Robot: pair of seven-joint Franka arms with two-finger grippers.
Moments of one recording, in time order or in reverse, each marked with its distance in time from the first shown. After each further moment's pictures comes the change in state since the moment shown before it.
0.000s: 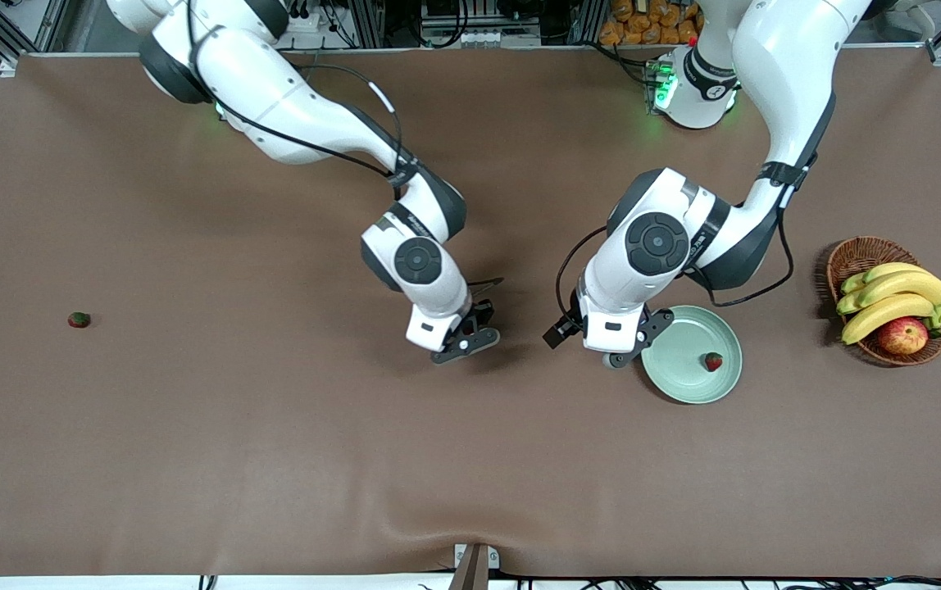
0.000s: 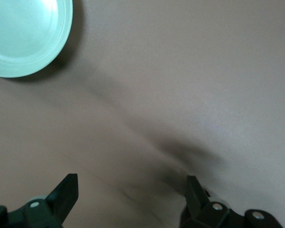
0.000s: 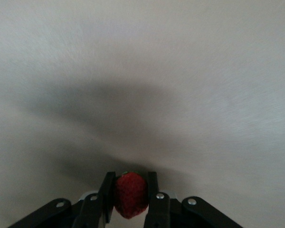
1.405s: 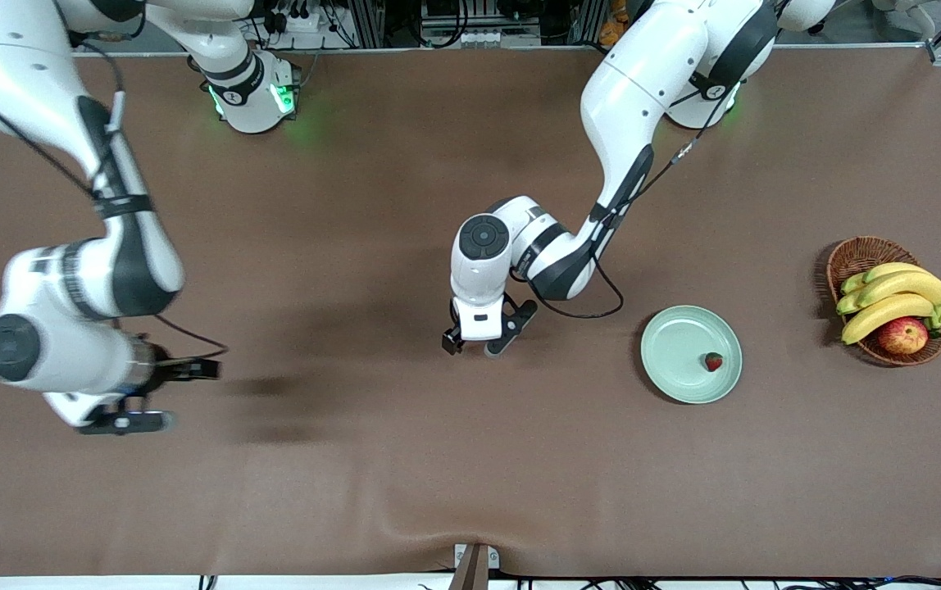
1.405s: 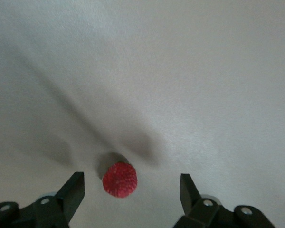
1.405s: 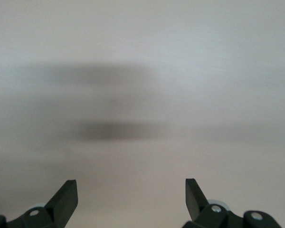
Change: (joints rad) left arm -0.523 0.384 0.319 0.284 0.023 0.269 -0.404; right arm -0.700 -0.324 -0.042 -0.065 -0.002 -0.506 -0.422
